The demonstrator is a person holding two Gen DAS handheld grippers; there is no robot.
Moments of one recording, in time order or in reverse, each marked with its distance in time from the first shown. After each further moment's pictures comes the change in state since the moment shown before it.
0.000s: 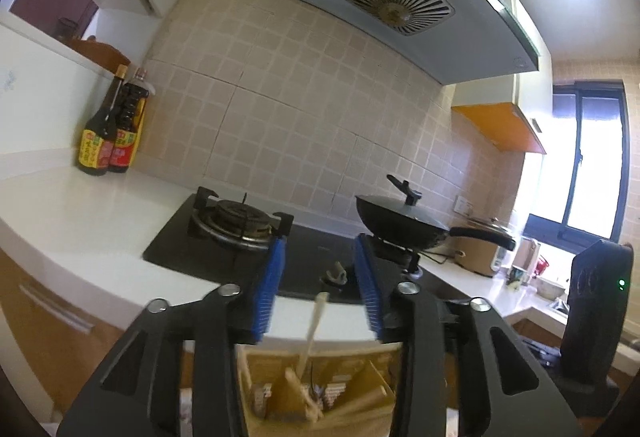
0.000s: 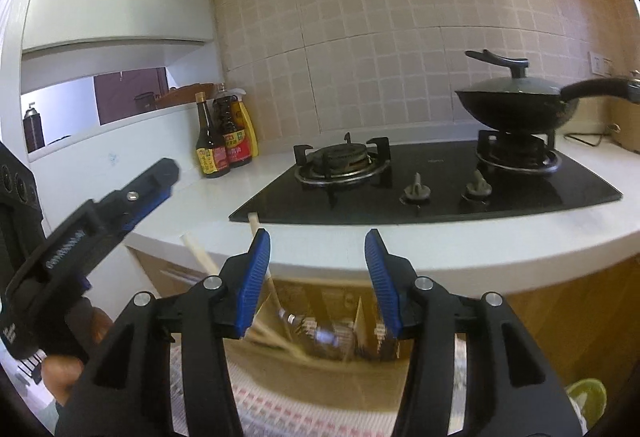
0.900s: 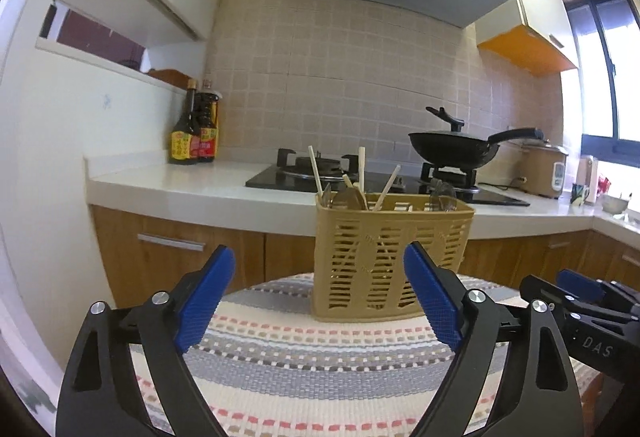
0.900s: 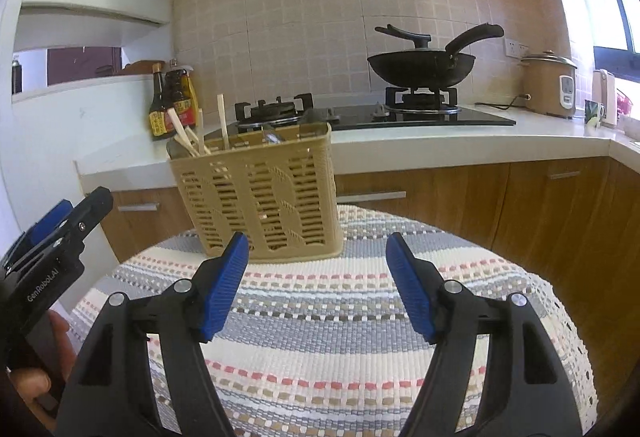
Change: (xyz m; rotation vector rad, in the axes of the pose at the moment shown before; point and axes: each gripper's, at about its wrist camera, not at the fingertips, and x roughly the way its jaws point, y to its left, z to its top) left arm -0.116 -0.033 -0.121 0.229 0.037 0.327; right arm -0.103 0.013 -0.150 0.010 -0.007 -0.284
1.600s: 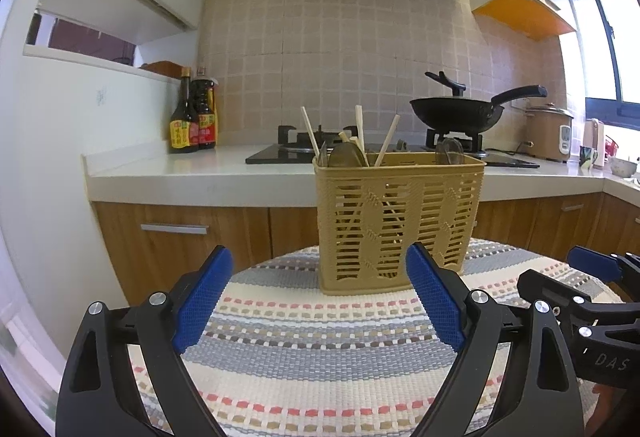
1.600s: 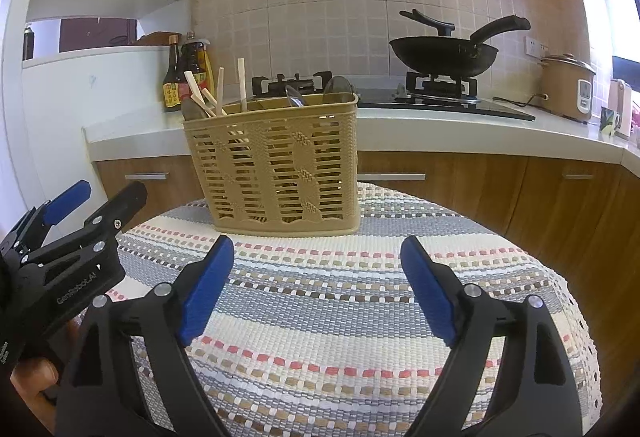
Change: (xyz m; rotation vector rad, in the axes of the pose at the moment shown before) left arm 0.013 -0.008 -0.017 0.075 0.076 0.019; right arm 0.015 0.014 -0.007 -0.065 0.058 0.033
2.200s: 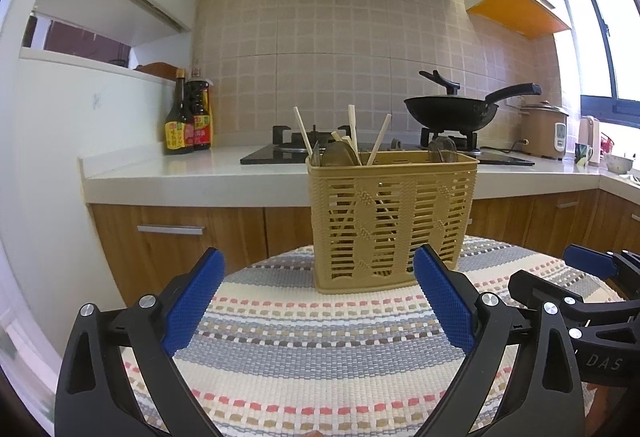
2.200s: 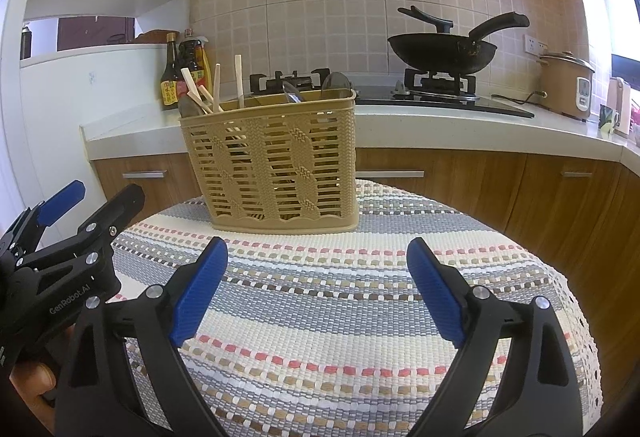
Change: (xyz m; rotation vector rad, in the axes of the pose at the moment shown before) left arm -0.001 -0.003 0.000 0.010 0.004 -0.018; right arm 0.003 -0.002 -0.001 0.005 0.008 -0.003
